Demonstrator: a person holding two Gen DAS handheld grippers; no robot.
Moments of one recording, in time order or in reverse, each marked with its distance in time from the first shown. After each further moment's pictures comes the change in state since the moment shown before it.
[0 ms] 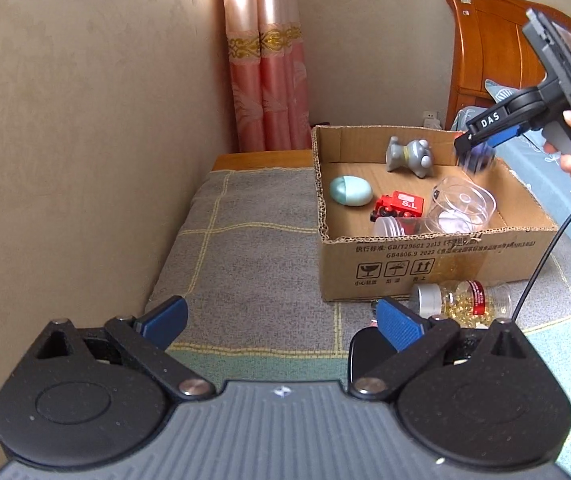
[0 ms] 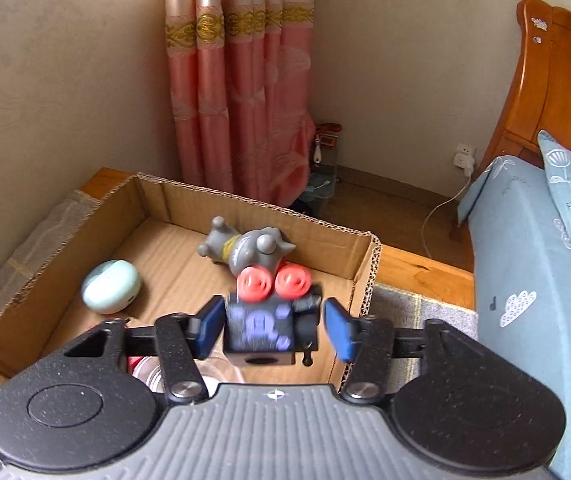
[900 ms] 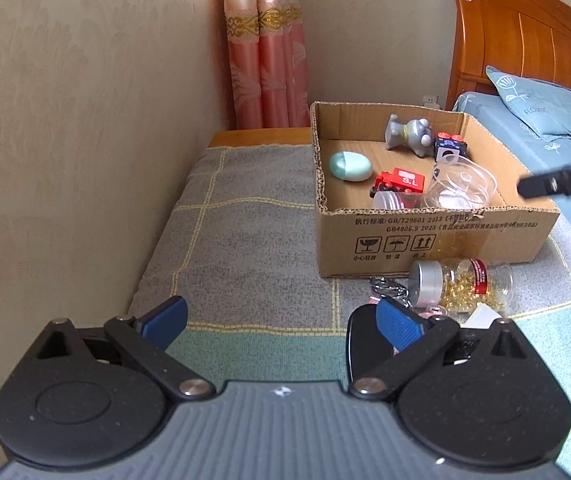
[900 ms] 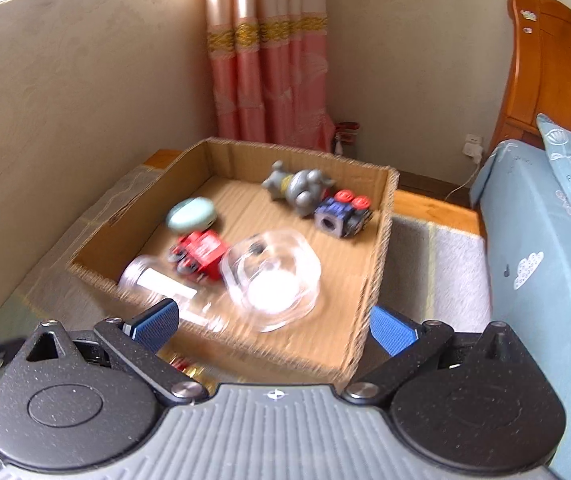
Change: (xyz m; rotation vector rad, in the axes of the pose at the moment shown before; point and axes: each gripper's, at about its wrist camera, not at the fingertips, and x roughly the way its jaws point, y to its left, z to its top) left arm 0.009 0.000 -0.008 -0.010 0.060 -0.012; right arm -0.092 0.039 -0.092 0.026 -0.035 0.097
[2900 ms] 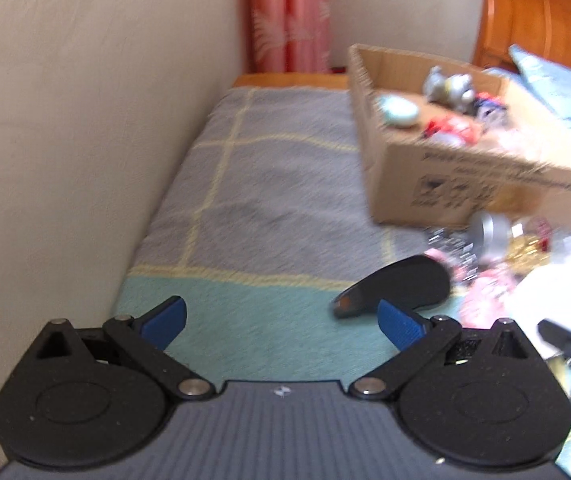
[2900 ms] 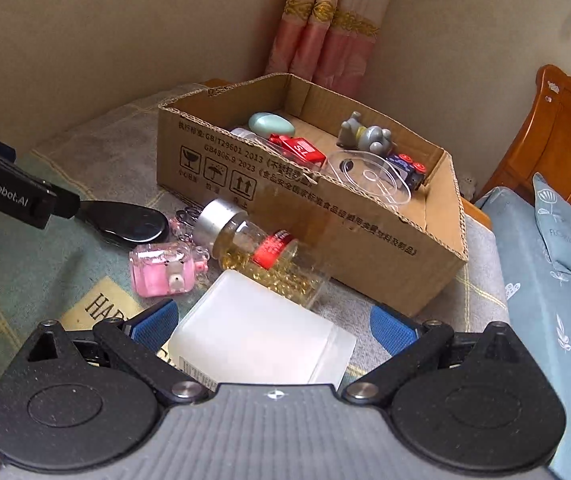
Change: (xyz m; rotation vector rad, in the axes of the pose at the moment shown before) left arm 0.041 0.028 -0.025 -0.046 0.099 -0.013; right arm 0.007 0.095 -0.096 -0.246 -0.002 -0.156
